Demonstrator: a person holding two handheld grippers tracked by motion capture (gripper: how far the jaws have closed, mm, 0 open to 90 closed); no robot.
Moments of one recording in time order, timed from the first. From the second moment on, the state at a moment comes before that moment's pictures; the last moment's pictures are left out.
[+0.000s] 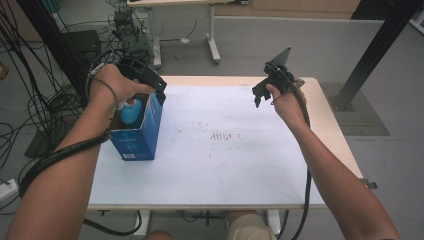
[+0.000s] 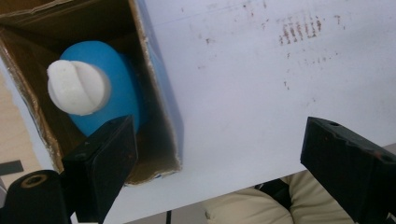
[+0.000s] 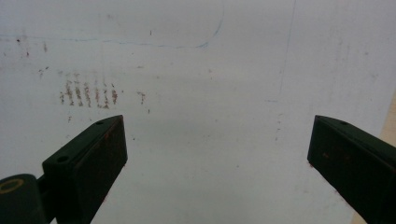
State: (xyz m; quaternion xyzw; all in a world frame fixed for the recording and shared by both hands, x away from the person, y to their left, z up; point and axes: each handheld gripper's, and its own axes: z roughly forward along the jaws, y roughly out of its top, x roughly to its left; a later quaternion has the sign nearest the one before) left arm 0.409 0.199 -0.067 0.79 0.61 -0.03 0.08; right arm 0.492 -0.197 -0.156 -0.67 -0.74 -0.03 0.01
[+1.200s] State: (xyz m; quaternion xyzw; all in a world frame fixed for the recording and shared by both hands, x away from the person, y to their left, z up) left arm 0.408 0.177 -0.066 0.80 0.59 -0.03 0.08; right arm 0.494 -0.192 -0.158 -0.67 -0.74 -0.02 0.01
